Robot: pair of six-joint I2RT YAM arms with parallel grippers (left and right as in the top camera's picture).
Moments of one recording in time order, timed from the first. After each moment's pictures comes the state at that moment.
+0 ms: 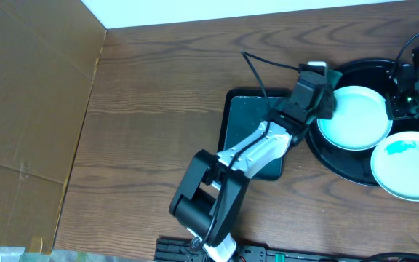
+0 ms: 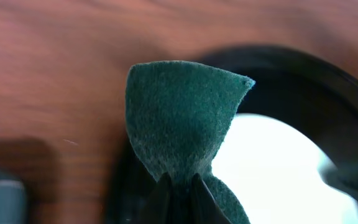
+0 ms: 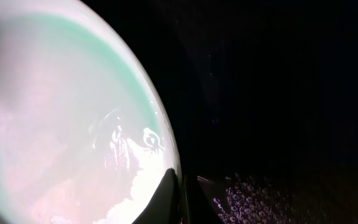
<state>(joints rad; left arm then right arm) -0.55 1.80 1.05 0.04 -0.03 -0.41 0.13 2.01 1.33 -0.65 -0.27 -0.02</state>
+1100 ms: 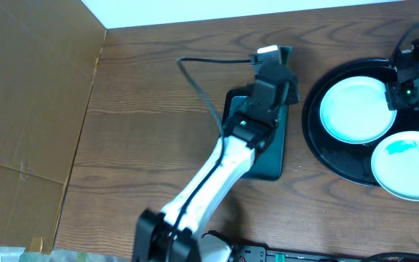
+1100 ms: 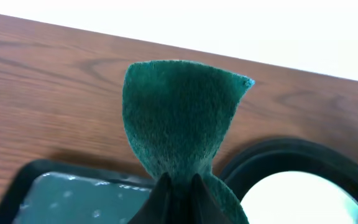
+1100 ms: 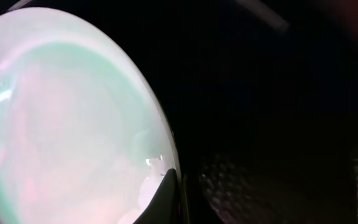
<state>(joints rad) -0.43 1.43 1.04 -0.19 -0.30 -0.43 0.18 1.91 1.33 -0.57 -0.14 -0.06</state>
